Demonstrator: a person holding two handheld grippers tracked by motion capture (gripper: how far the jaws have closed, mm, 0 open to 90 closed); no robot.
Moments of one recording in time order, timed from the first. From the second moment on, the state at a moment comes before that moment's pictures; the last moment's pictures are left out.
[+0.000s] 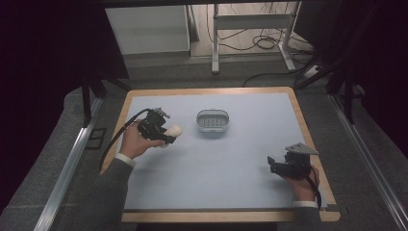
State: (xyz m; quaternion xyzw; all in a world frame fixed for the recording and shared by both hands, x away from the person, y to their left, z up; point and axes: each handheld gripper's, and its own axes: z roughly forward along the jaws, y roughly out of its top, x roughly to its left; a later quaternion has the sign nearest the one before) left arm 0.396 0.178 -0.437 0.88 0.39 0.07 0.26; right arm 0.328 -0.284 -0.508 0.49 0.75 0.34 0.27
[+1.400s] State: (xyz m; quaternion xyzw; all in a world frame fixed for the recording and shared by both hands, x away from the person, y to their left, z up) left arm 0.441 0.134 -0.428 0.89 0.36 0.06 0.27; right arm 0.329 -0.285 -0.511 0.49 0.75 0.34 0.27
